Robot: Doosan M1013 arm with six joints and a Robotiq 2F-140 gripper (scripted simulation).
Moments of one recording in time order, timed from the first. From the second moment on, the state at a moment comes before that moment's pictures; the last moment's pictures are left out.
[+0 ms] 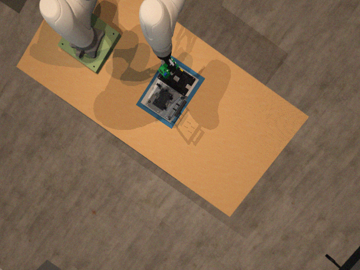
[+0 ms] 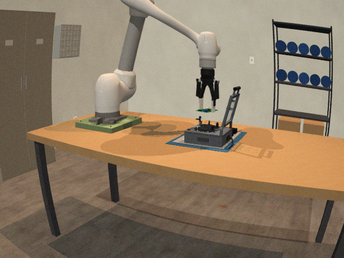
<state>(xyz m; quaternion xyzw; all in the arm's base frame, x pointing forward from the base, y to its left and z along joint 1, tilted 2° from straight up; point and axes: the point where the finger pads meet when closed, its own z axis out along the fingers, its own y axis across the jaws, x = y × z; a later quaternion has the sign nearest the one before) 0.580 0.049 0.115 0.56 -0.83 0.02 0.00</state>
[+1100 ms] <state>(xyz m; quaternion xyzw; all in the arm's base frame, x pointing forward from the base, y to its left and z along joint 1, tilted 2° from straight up) 0.580 0.049 0.115 0.65 -0.76 0.02 0.00</state>
